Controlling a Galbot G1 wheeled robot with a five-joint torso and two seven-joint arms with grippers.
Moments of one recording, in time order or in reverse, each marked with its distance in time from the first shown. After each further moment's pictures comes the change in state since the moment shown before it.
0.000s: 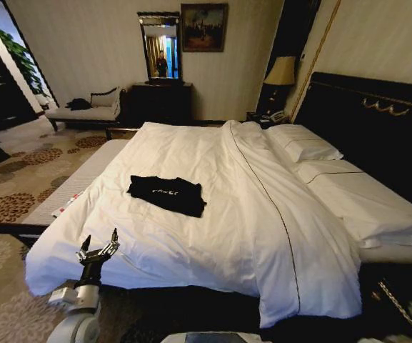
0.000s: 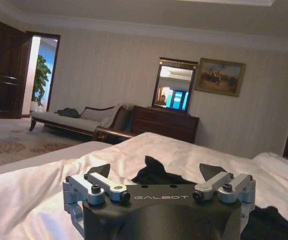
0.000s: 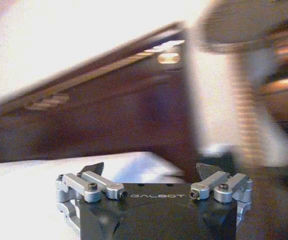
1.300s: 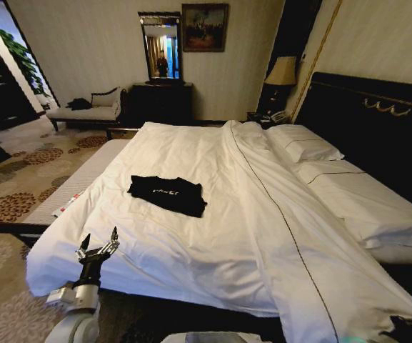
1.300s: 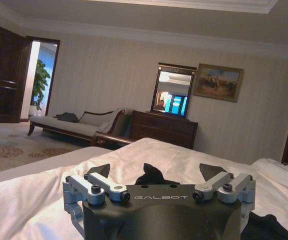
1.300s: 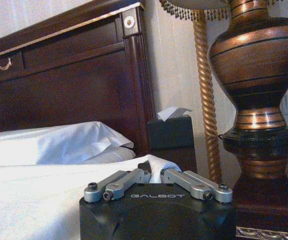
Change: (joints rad) left arm 0.002 0.012 -0.011 -0.027 -0.029 -0.004 0.000; right arm 0.122 -0.028 0.083 -0.376 0.029 0.081 -0.001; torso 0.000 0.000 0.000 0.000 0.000
